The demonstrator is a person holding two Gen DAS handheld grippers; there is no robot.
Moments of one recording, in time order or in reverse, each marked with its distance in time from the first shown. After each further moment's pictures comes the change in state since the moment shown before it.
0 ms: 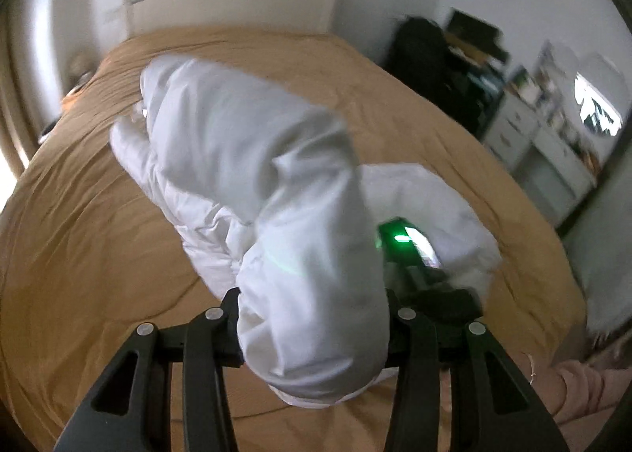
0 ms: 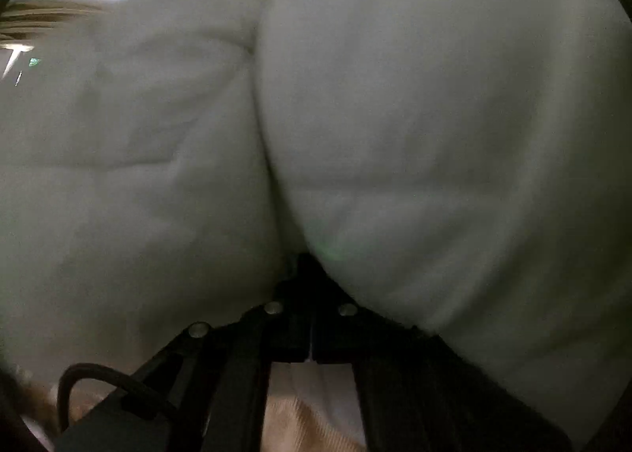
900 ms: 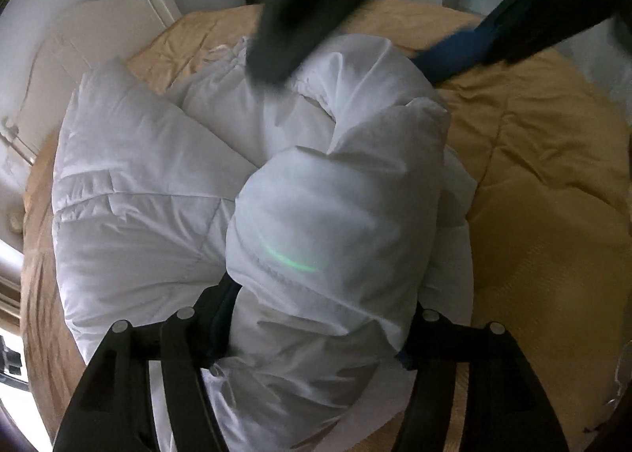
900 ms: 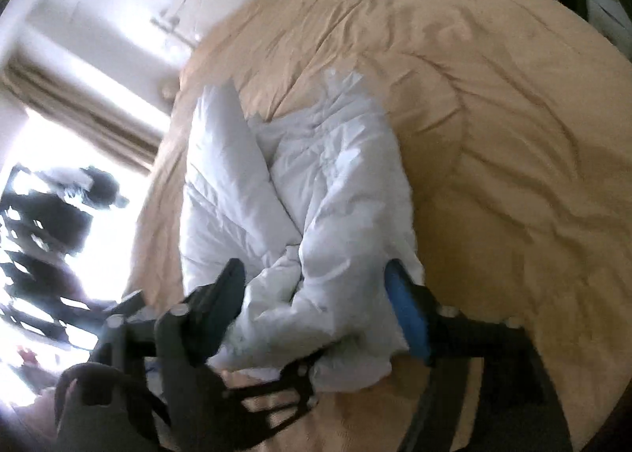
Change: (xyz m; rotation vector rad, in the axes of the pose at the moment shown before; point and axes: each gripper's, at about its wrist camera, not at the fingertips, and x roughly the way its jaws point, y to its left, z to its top) left arm 0.120 -0.201 -0.086 0.578 0.185 0.031; right arm -0.197 -0.048 -0.043 0.048 -0.444 -0.085
